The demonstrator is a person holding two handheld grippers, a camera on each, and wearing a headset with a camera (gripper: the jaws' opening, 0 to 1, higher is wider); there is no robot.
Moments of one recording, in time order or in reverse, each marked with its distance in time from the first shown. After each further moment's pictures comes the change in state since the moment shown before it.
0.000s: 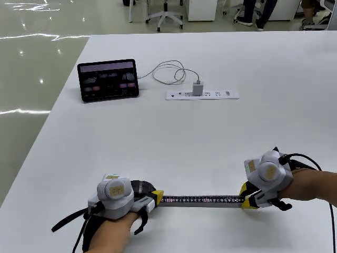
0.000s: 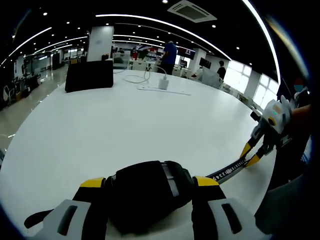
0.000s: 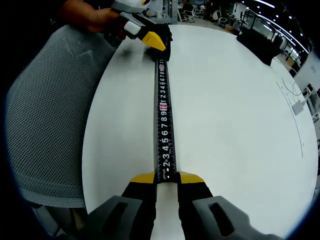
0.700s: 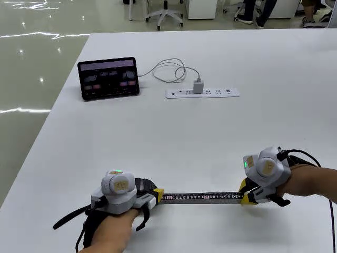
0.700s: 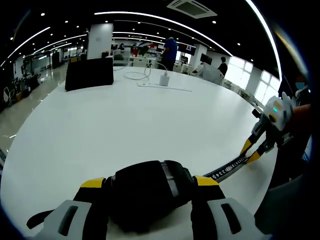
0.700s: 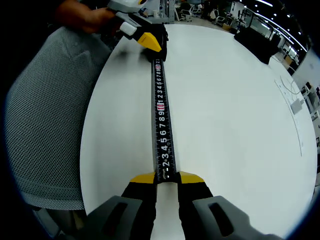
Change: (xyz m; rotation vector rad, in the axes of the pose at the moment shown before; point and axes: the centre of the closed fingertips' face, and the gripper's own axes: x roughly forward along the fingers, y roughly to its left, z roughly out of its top) left arm 0.000 0.001 -0.002 0.009 0.028 0.010; right arm 0.001 -0.003 0.002 0.012 0.002 -0.018
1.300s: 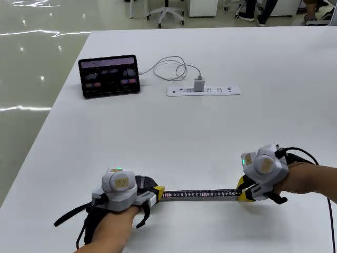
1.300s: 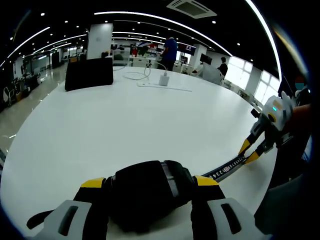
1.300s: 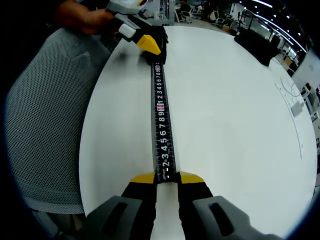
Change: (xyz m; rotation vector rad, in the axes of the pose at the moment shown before) left arm 0.000 0.000 0.001 0.000 0.000 -0.003; right arm 0.004 -0.001 0.008 -0.002 -0.015 -0.003
